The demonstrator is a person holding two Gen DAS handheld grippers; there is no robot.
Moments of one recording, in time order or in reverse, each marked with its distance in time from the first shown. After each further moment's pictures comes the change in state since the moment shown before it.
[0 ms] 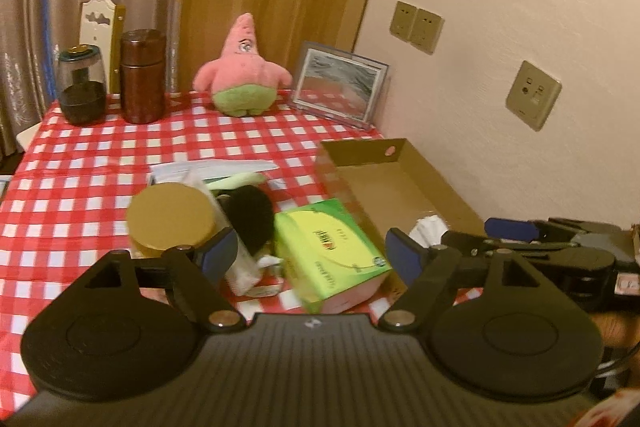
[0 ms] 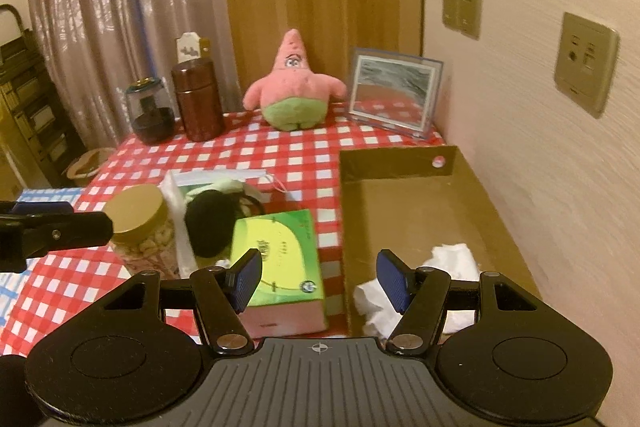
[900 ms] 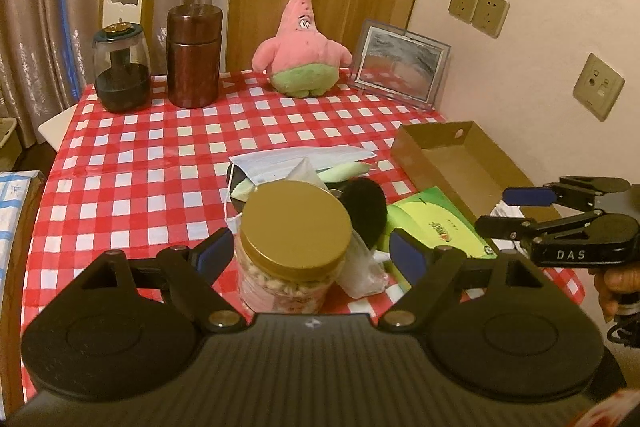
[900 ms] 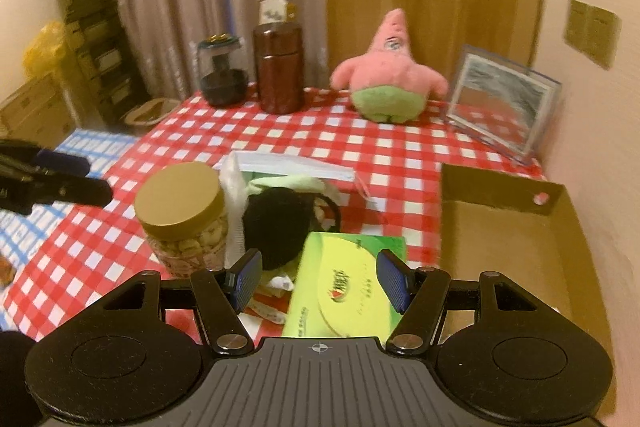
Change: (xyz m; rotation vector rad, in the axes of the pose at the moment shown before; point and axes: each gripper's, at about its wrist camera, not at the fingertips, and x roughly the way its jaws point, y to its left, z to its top) left arm 0.029 0.112 0.015 0.015 0.081 0.059; right arm 0.091 0.044 0.020 -0.210 0.067 0.198
